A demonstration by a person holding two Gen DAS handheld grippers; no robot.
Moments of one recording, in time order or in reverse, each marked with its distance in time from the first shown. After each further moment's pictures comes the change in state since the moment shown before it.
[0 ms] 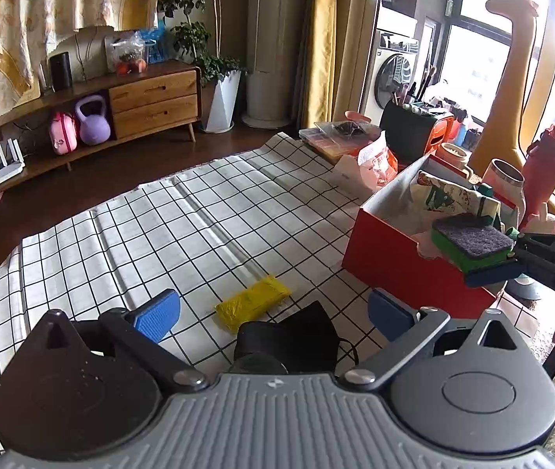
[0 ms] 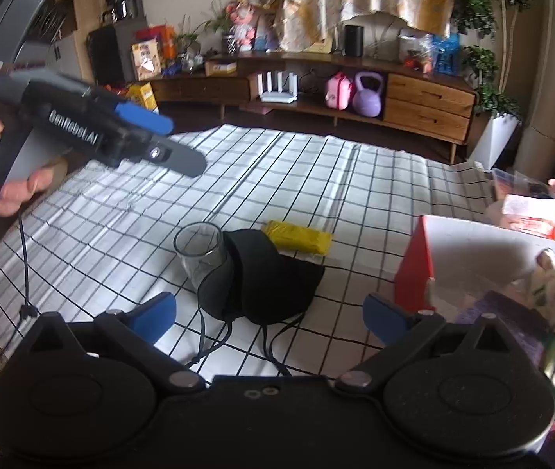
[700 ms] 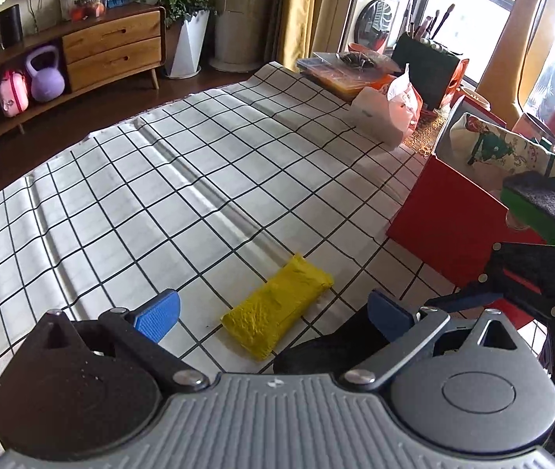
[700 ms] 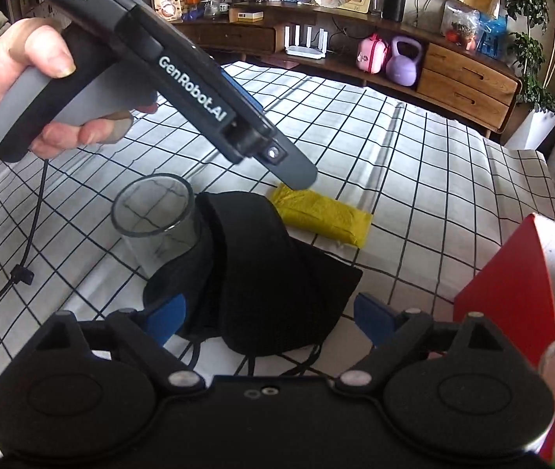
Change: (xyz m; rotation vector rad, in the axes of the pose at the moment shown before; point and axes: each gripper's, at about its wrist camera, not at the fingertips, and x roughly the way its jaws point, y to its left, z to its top) left arm 0.145 0.059 0.001 0.032 0.177 -0.117; right arm 0.127 -0.001 0.007 -0.101 0.123 0.028
